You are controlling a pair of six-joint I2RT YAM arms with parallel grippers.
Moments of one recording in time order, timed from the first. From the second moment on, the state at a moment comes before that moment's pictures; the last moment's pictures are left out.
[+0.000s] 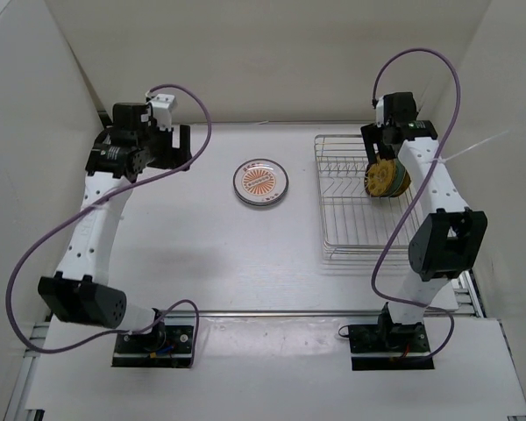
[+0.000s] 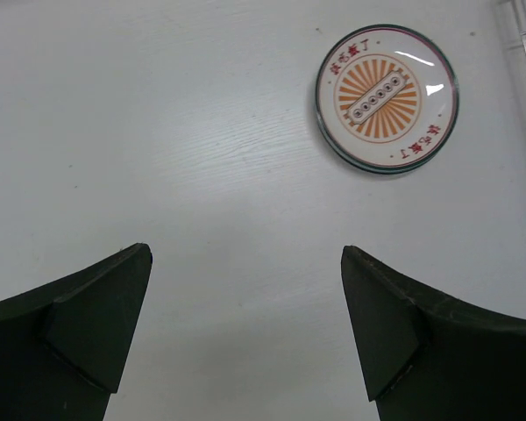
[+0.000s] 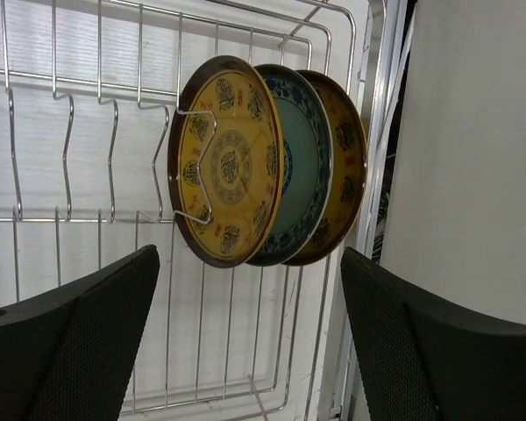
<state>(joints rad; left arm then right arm) -0.15 1.45 1.64 -0.85 0.13 0.04 0.10 1.74 1.71 -0.81 0.25 -0.25</state>
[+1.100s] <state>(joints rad) -0.12 1.34 1.50 -0.87 0.08 0.04 0.05 1.90 1.73 -0.77 0.21 -0.26</state>
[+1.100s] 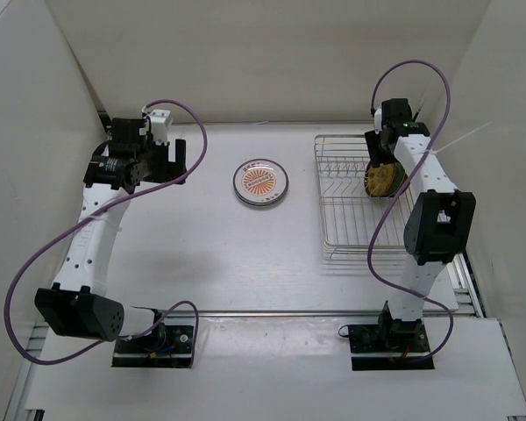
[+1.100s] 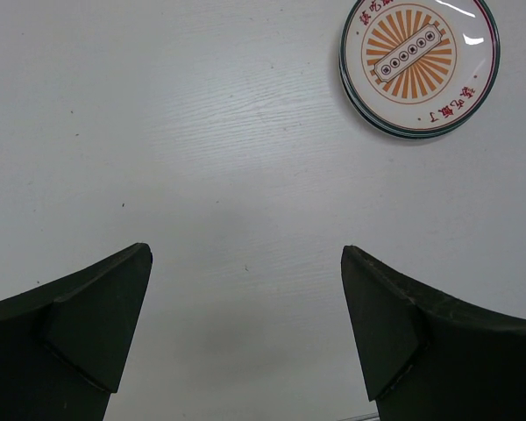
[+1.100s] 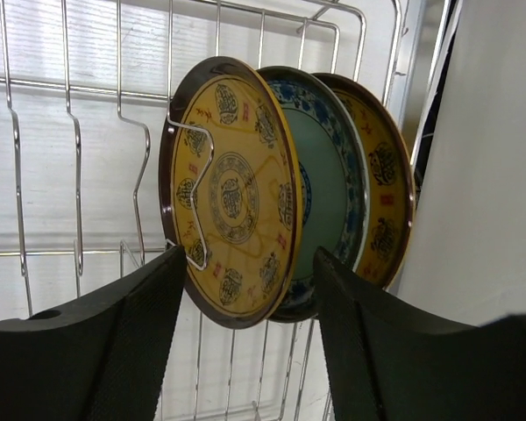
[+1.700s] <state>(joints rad) -0.10 1.34 1.50 -0.87 0.09 0.03 0.05 1.94 1.74 -0.79 0.27 -0.20</state>
